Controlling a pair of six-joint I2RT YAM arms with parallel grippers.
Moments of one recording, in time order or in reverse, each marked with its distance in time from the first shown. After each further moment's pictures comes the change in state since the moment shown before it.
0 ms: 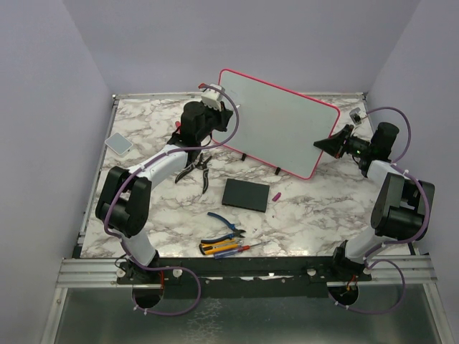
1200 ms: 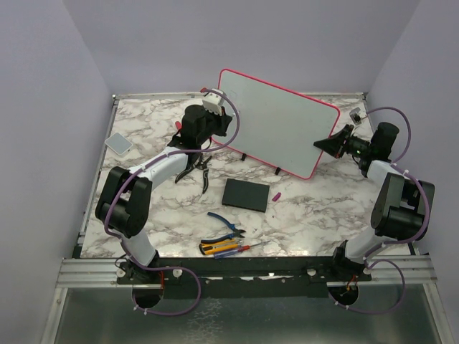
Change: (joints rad) left arm 0.000 -0.002 -0.035 -0.024 -0.010 0.028; right arm 0.000 0.000 0.000 0.000 0.001 0.000
